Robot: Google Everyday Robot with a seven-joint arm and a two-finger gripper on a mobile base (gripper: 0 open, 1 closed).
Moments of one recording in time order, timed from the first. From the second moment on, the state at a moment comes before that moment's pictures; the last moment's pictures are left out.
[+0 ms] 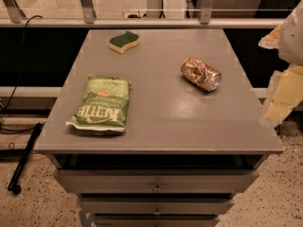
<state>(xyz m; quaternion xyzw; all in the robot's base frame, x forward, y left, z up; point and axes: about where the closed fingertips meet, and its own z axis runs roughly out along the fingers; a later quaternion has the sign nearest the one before) 0.438 -0.216 0.978 -0.60 0.78 -0.04 0.16</state>
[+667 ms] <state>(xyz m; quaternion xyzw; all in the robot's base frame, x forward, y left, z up) 0.472 -0.193 0.967 -0.60 0.78 -0.03 0.18</state>
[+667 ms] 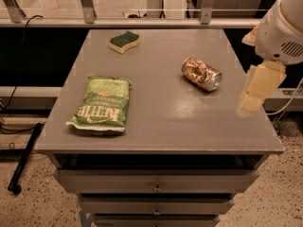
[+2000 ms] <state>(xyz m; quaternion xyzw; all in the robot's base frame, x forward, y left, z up) 0.642 -0.170 0.871 -0.46 0.87 -0.05 0.16</state>
